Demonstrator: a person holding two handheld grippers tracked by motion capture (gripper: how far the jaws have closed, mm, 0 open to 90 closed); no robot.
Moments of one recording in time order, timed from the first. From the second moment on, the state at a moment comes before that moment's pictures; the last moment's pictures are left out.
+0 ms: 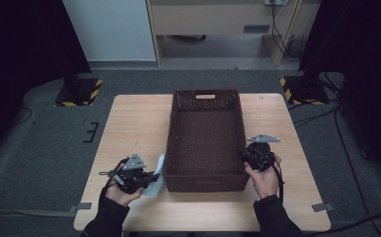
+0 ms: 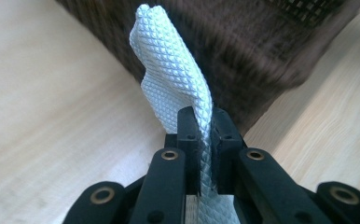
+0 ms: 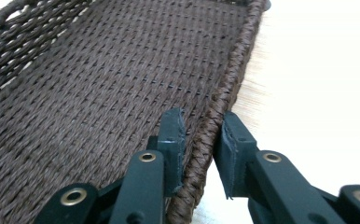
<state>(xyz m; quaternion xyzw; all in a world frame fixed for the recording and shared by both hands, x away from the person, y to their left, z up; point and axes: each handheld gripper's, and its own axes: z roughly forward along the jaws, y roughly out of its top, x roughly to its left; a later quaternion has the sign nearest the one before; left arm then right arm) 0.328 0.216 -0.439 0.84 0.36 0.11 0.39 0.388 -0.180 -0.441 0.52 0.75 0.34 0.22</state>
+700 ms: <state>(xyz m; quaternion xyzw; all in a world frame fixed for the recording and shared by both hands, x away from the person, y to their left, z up) 0.312 0.205 -0.472 0.85 0.38 0.08 0.35 0.371 -0.193 -0.431 0.48 0.75 0.40 0.22</state>
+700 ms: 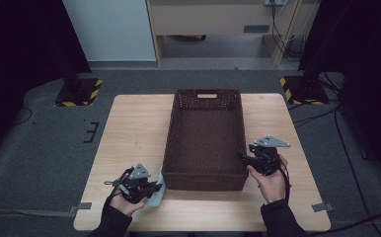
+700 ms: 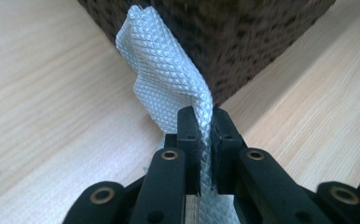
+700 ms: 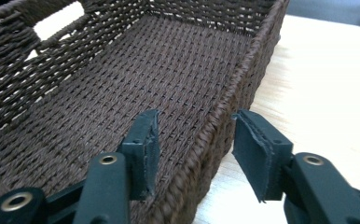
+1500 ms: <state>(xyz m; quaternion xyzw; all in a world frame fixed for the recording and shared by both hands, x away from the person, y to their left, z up) 0.294 0.206 -0.461 0.83 0.39 0.11 0.39 0.368 -0.251 -0.455 0.51 0.72 0.40 0.25</state>
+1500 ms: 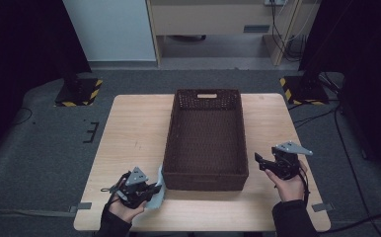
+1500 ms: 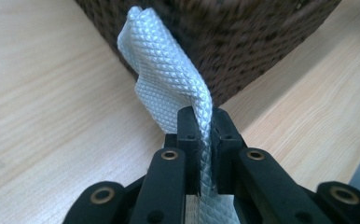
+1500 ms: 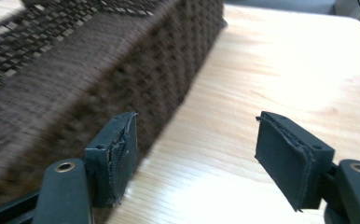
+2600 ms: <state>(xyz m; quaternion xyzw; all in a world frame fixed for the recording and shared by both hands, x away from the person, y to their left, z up) 0.308 0.228 -0.464 0.79 0.44 0.14 0.40 0.377 -0.276 -0.486 0.55 0.71 0.36 0.24</state>
